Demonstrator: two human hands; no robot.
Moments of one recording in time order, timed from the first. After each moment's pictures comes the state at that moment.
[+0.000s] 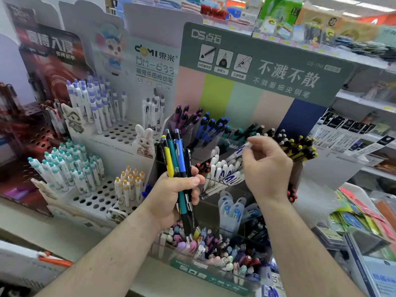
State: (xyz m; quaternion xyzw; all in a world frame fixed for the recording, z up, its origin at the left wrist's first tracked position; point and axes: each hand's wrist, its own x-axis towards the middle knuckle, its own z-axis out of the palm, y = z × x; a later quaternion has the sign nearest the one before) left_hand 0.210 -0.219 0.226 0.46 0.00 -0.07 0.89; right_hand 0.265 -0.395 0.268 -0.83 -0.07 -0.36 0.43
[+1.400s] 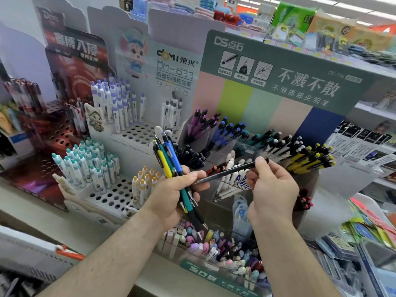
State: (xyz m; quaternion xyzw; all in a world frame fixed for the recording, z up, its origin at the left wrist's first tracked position) left_hand 0.201 -0.196 0.226 0.40 0.07 -0.02 0.91; right_hand 0.225 -0.350 0.273 -0.58 0.15 -0.19 0.78
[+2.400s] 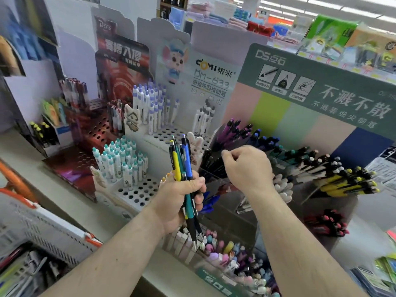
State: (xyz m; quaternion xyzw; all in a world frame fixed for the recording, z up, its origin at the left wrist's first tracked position) left_hand 0.192 -0.153 0.218 0.43 0.03 -0.01 0.90; right_hand 0.282 -0.287 0.277 -0.95 -0.15 -0.16 0.22
